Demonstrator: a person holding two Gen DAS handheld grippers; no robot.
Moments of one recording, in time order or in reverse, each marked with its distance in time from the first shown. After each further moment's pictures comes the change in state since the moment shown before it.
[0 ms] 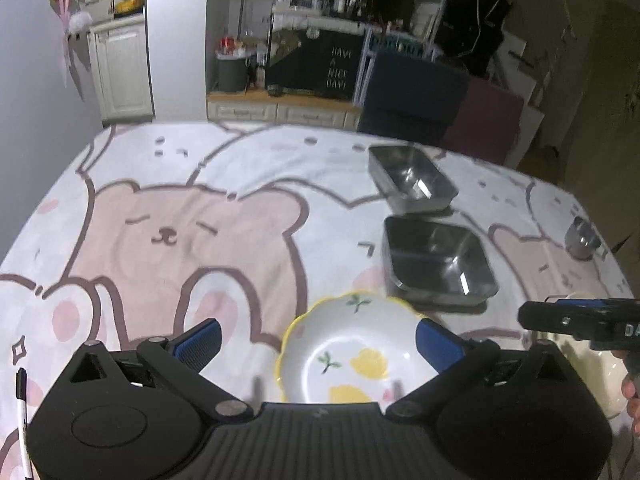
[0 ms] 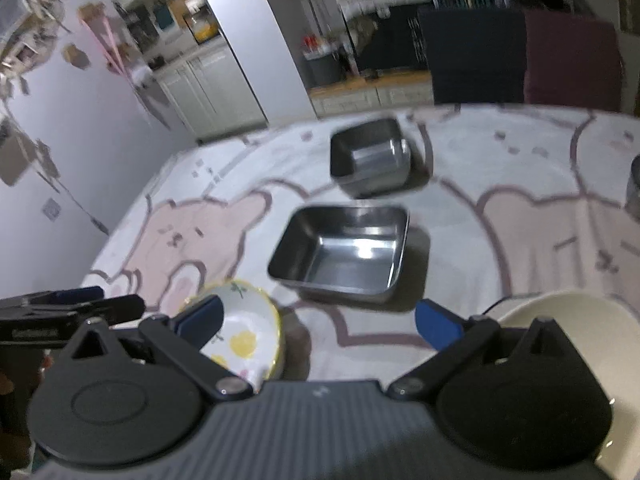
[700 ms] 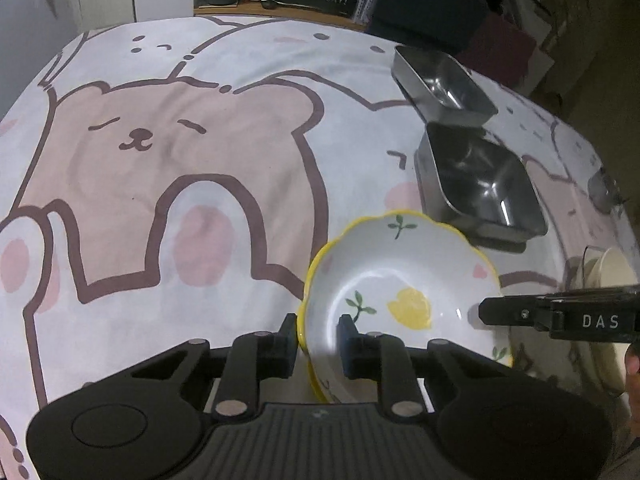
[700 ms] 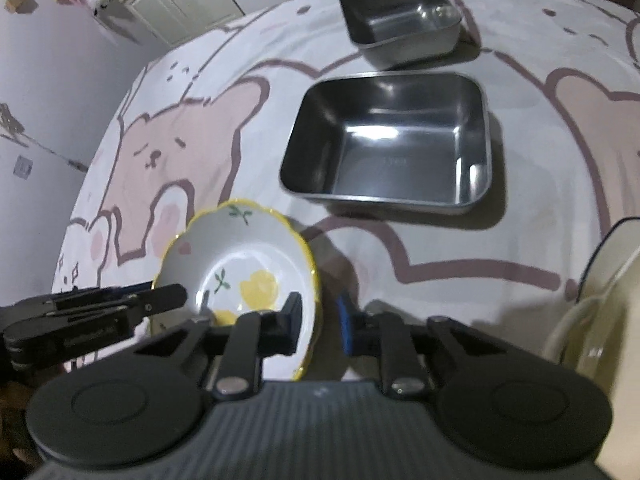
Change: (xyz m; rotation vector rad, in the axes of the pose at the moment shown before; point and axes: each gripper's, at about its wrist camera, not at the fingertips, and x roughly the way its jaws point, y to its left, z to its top) left arm 0.076 0.027 -0.013 -0.021 0.257 -0.052; right arm 0.098 0.031 -0.004 0.088 0.336 0.007
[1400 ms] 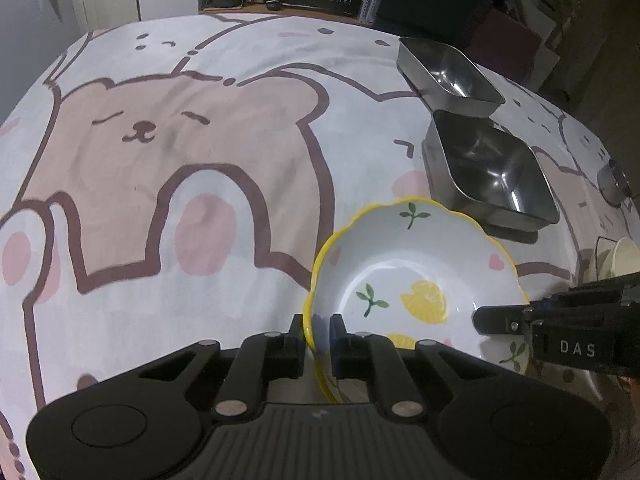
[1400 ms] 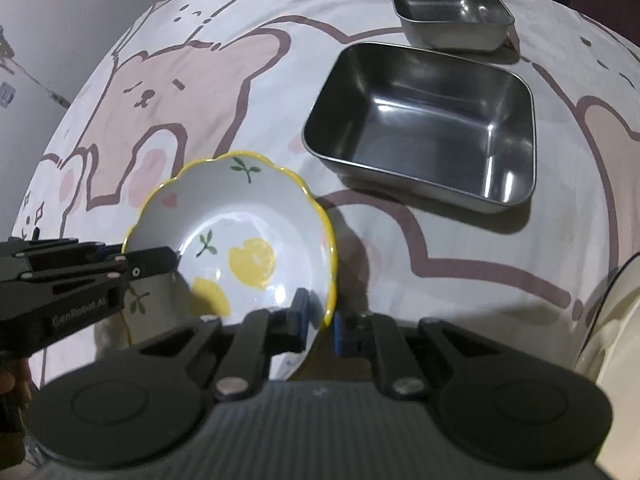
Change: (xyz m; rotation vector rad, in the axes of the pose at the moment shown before) left arm 0.006 -0.002 -0.010 -0.006 -0.007 0.024; right arm 0.025 0.028 -0.006 -0.169 0.057 -0.110
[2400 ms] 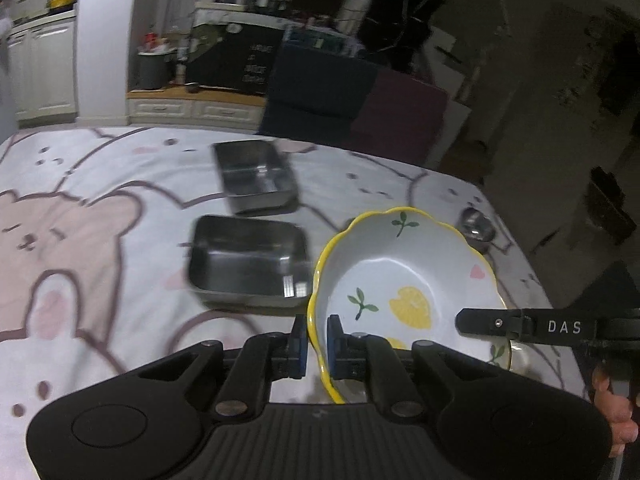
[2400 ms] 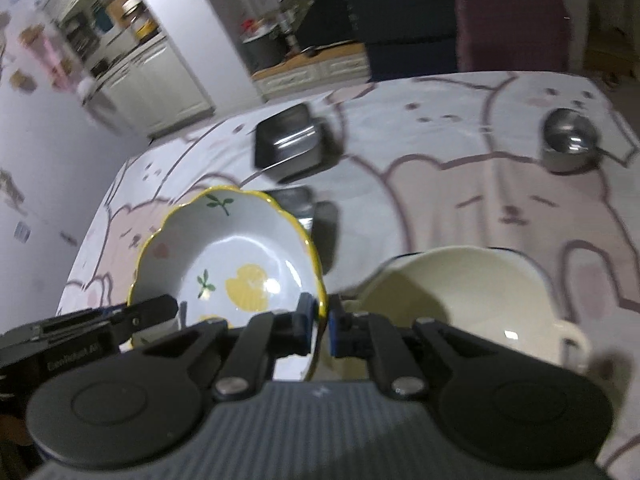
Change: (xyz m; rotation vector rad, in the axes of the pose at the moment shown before) left arm -0.087 -0.178 -0.003 0.087 -0.249 -0.198; right arm -0.172 -0.137 -0.077 0.250 -0.351 0.027
